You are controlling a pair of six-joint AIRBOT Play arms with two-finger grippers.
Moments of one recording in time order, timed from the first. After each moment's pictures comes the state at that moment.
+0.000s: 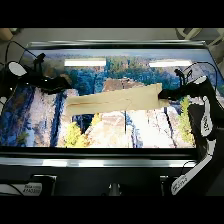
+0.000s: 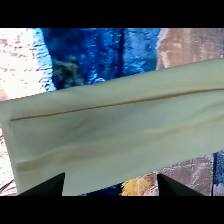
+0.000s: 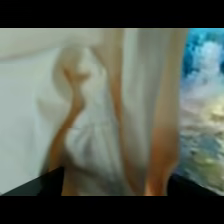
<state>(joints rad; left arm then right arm) -0.01 -1.54 1.54 1.08 -1.21 -1.52 -0.28 -2.03 1.74 -0.89 1.25 0.90</state>
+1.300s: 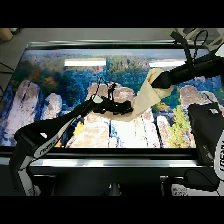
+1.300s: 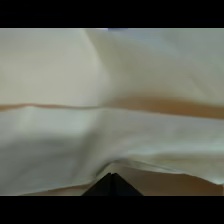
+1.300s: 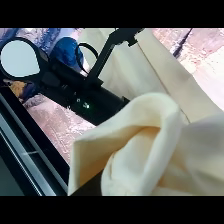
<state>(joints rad) -0.62 -1.96 1.54 0.33 -0.72 -1.33 -0.08 -1.48 1.73 -0.78 1.63 1.00</state>
